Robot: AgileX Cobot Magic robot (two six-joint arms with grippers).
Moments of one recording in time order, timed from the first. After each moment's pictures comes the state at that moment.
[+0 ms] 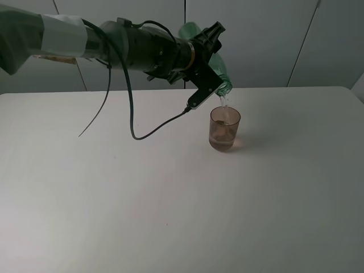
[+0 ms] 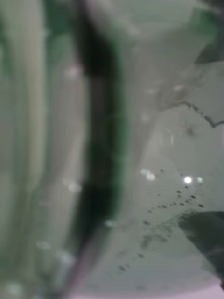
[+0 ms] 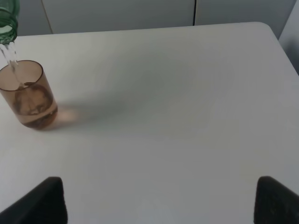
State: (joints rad) left arm -0.73 2.29 -1.78 1.74 0.21 0.32; right arm -0.02 0.00 -0.50 -0.01 1.10 0.04
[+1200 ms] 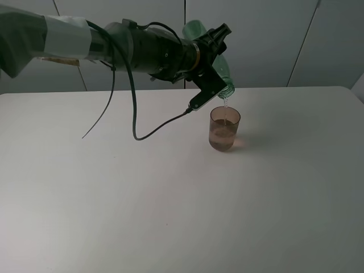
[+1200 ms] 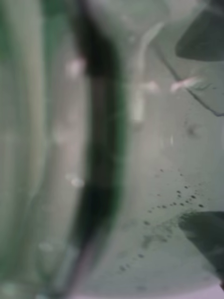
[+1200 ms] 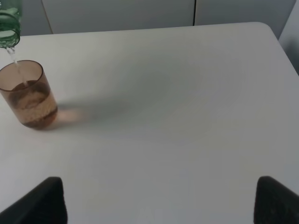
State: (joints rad) left arm -0.76 2.29 -1.78 1.74 0.24 0.37; right arm -0.02 0.00 -0.50 -0.01 1.10 0.04
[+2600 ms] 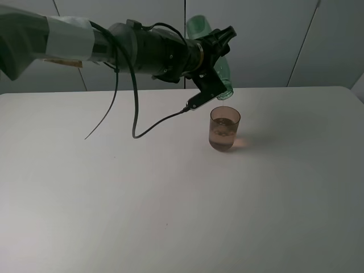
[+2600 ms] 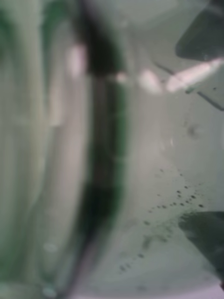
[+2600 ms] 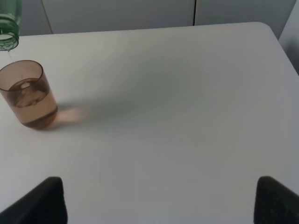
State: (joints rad) left arm -0.79 2.29 -1.78 1.74 0.29 0.48; right arm -0.02 0.00 -0.50 -0.01 1.10 0.04
